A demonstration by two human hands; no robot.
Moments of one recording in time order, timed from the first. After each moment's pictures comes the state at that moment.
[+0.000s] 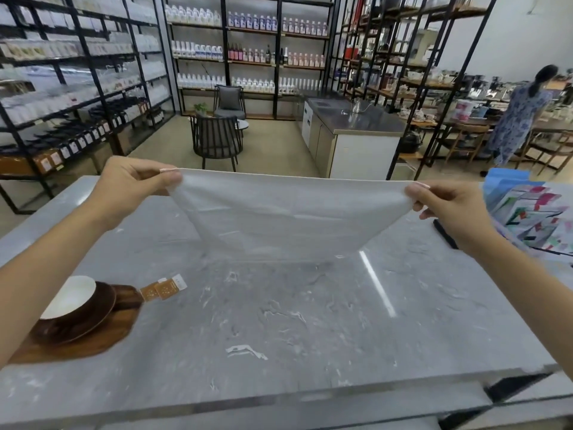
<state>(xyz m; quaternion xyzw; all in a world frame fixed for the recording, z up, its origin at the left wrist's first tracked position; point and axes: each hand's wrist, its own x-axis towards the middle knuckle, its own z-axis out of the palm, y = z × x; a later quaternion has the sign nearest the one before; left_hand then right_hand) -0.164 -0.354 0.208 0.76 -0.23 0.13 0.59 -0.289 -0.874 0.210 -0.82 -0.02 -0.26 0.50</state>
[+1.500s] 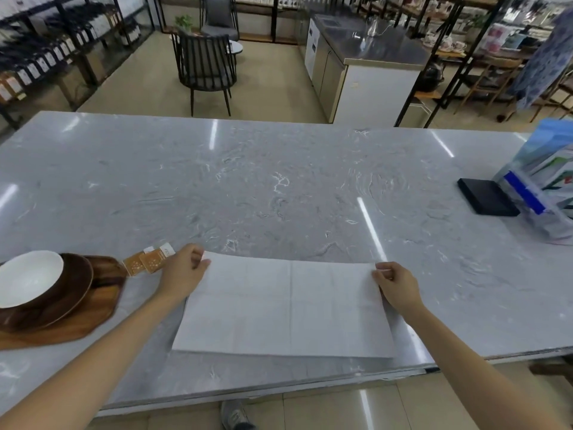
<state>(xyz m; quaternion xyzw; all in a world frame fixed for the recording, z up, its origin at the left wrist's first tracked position) -0.148 -0.401 -0.069 0.92 0.02 -0.02 0.39 -0.259 -0.854 -0.071 -0.87 0.30 -0.03 0.39</state>
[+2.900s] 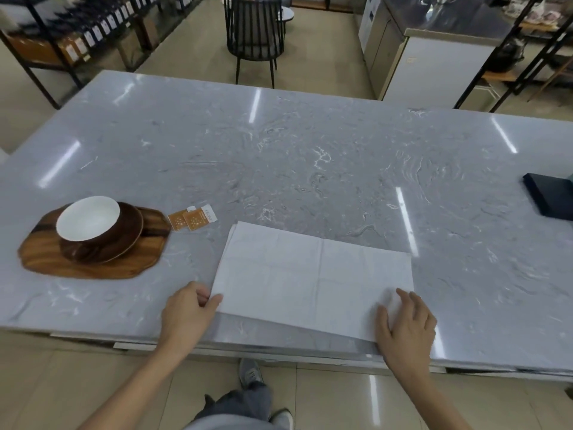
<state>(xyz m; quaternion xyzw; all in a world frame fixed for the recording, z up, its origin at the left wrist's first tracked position) -0.305 -0.371 -0.066 0.93 0.16 -0.05 0.31 -0.361 -0.749 -0.090 -0.95 0.23 -0.10 0.20</state>
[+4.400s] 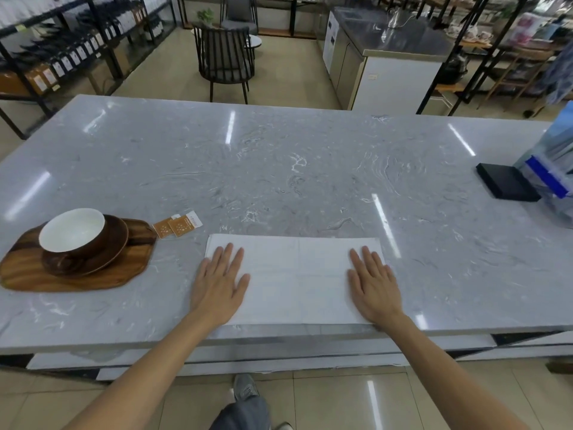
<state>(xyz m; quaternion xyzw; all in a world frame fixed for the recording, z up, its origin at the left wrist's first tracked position) -0.265 -0.410 -0.101 0.99 -0.12 -0.05 0.09 -0.315 -0.768 -0.106 -0.99 0.08 0.02 0.11</state>
